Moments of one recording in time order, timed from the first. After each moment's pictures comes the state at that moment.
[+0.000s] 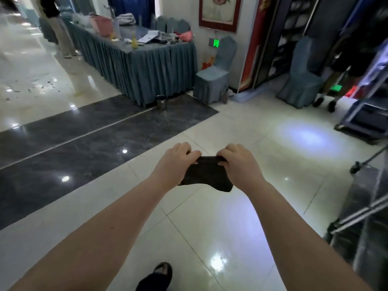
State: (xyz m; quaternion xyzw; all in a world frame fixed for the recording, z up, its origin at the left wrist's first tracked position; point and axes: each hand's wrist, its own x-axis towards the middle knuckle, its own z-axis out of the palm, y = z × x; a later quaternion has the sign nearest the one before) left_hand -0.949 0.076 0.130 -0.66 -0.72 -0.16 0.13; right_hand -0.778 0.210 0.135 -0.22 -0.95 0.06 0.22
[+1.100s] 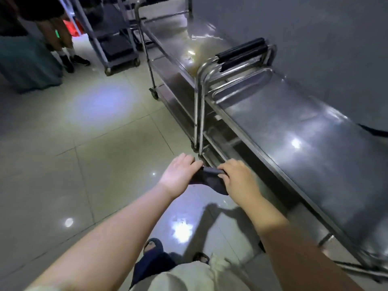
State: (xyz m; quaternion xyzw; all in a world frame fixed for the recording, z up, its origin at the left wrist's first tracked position) left_hand -0.635 0.613 0.024 -0.98 -0.16 -0.04 -0.10; right_hand -0.492 0.469 0.014 -0.83 -0.52 0.10 0.17
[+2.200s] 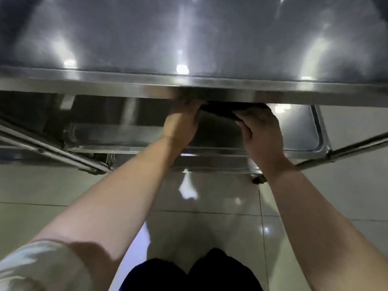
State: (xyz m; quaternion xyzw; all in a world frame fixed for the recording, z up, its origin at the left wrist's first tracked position) left_hand -0.271 0.604 -0.338 -0.96 0.14 -0.07 -0.22; right_hand -0.333 0.401 -0.312 -0.96 -0.08 -0.17 0.19
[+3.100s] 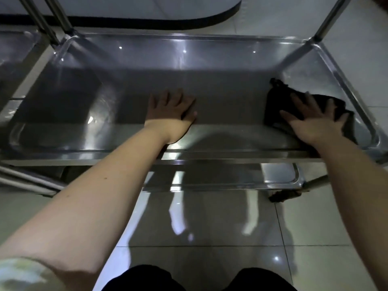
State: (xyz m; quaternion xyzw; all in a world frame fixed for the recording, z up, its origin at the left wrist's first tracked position) left_hand -0.186 0.618 -0.481 -0.98 0.18 0.02 -0.06; right_hand -0.260 0.260 -0.462 -0.97 0.23 0.11 0.03
